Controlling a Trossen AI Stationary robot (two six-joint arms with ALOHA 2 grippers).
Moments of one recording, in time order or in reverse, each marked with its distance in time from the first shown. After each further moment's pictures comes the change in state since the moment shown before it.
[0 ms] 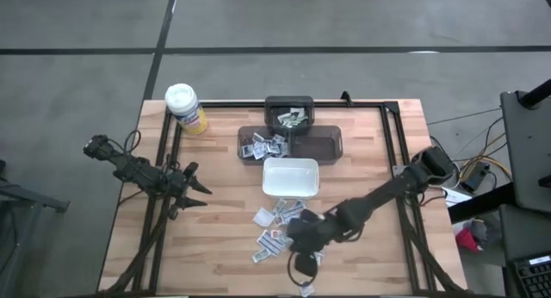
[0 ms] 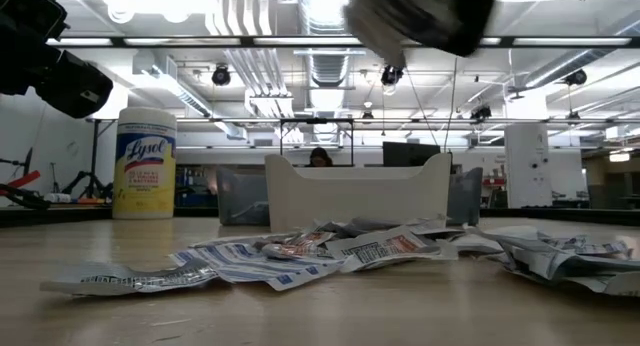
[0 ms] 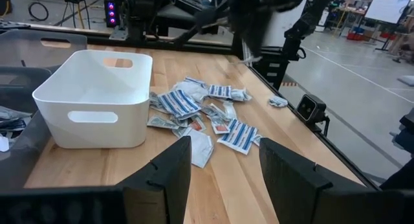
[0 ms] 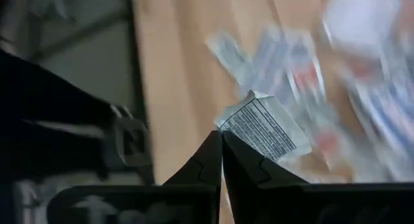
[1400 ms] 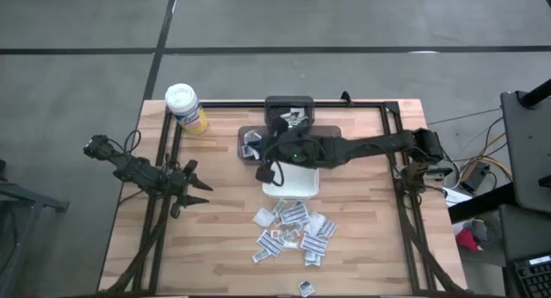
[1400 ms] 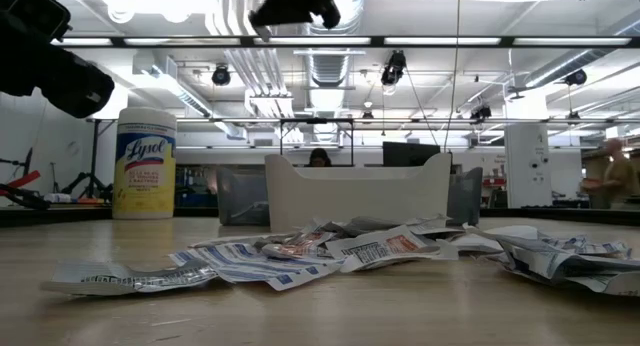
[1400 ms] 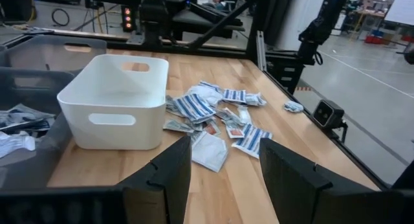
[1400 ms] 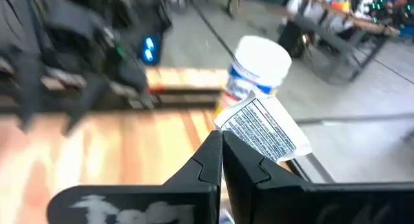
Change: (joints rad) left arm 0.000 0.000 0.000 0.002 -0.062 0.004; right arm -0.469 -0.006 0.147 0.375 0.343 -0.882
